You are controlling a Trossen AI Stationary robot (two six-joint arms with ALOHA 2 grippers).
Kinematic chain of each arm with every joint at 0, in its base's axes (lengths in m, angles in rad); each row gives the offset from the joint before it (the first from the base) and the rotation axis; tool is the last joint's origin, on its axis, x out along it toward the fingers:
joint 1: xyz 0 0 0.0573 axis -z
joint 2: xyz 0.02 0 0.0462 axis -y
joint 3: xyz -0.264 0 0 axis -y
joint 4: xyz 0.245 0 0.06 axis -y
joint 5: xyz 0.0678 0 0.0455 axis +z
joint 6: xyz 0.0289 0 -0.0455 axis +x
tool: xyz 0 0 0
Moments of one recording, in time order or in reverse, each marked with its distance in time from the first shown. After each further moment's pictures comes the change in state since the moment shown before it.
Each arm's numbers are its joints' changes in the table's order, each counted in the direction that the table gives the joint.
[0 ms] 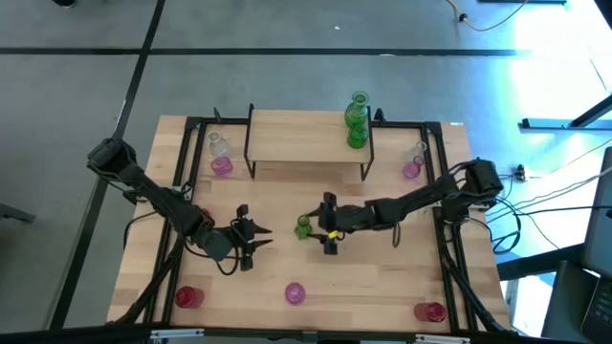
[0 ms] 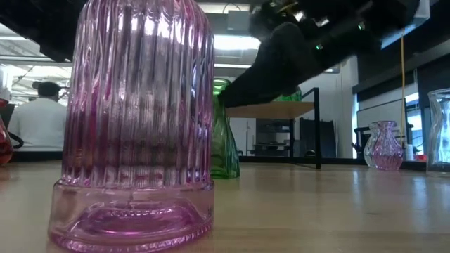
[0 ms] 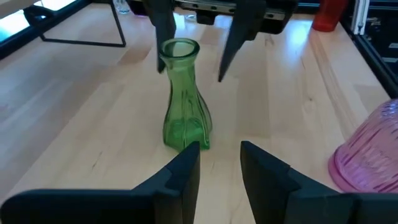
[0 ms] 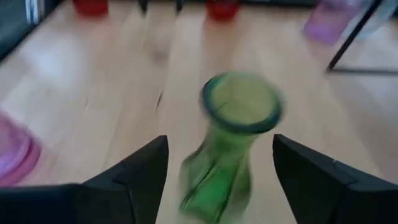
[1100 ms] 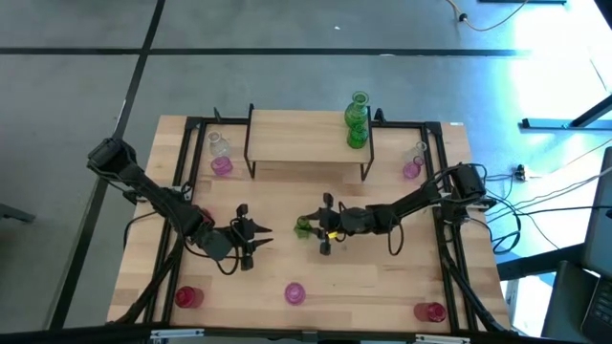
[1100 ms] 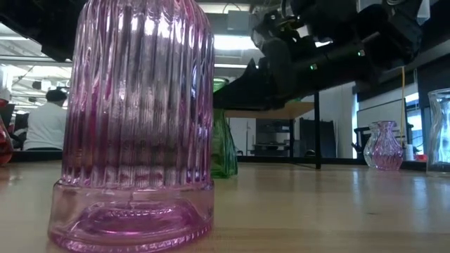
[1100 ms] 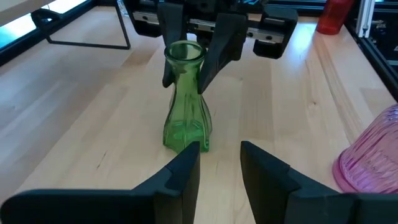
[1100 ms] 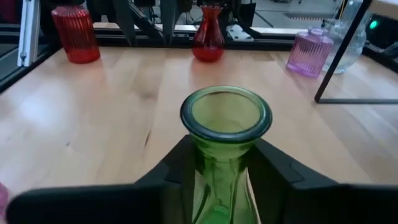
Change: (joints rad) left arm 0.001 -0.001 0.000 0.006 0.015 0.001; right arm 0.000 -0.137 -0.065 0.390 -0.065 -0.026
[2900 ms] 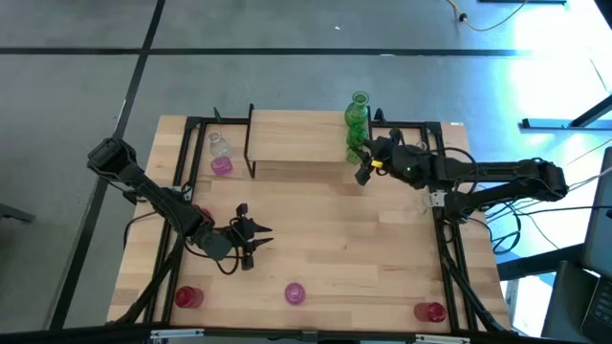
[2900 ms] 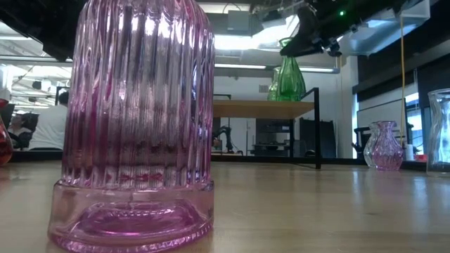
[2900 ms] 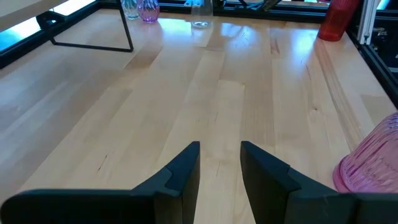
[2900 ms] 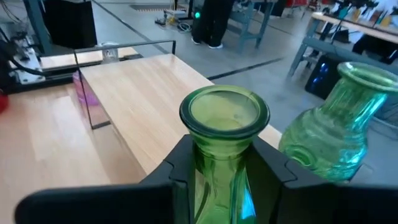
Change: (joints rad) left arm 0.000 0.000 0.000 0.010 0.014 -0.009; right arm 0.323 0.807 -0.009 -0.841 -0.294 0.017
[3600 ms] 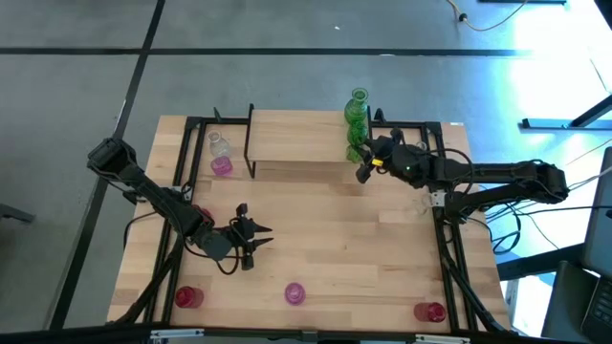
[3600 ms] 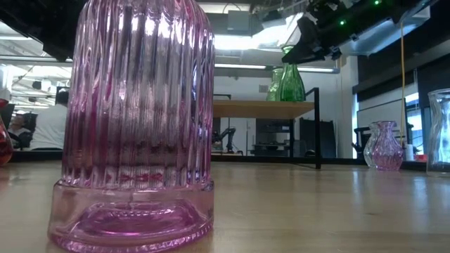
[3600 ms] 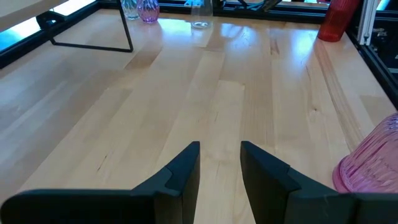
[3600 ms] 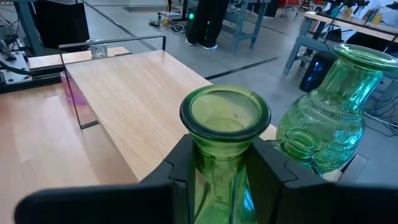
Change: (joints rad) left arm 0.000 0.000 0.000 0.002 0.000 -0.001; right arm 0.046 0.003 -0.059 0.051 0.008 -0.009
